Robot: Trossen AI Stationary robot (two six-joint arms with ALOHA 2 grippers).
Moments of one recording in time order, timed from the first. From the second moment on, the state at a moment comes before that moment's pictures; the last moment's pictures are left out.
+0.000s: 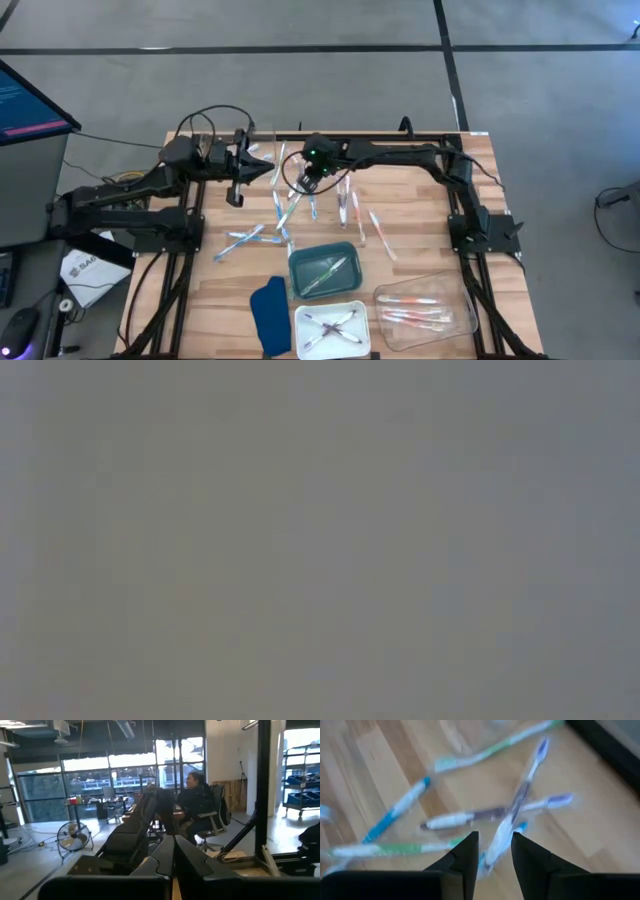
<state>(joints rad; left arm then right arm) 0.37 0.85 0.66 0.38 0.36 0.03 -0.31 2.12 1.67 -0.50 0.05 0.25</state>
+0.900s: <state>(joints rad) 0.35 0.89 0.66 0.38 0.36 0.01 -0.32 2.22 1.79 -0.59 0.05 0.32</state>
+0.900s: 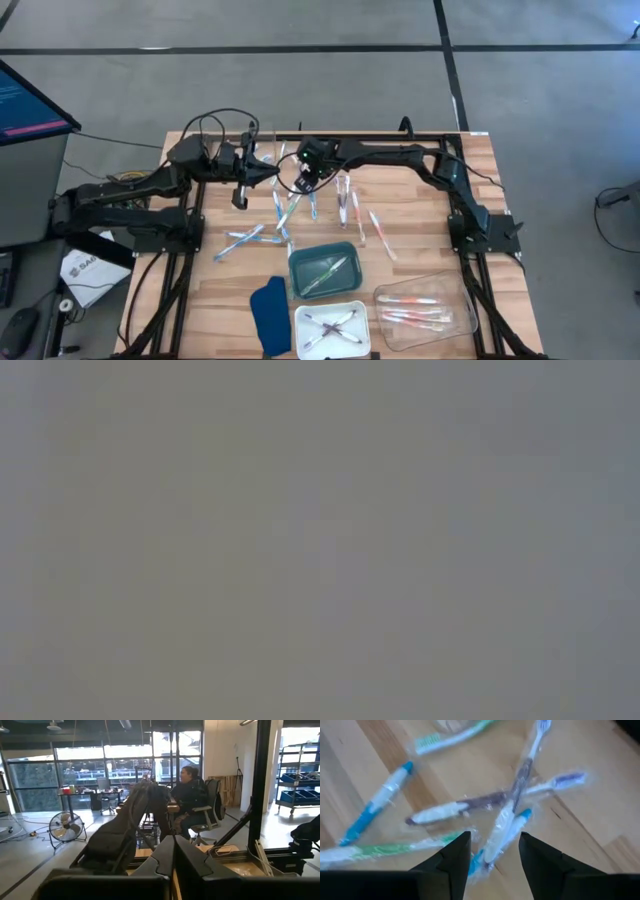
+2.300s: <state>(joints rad) 0.35 0.89 0.66 0.40 0.36 0.02 -0.31 2.26 1.79 -0.68 0.02 0.37</state>
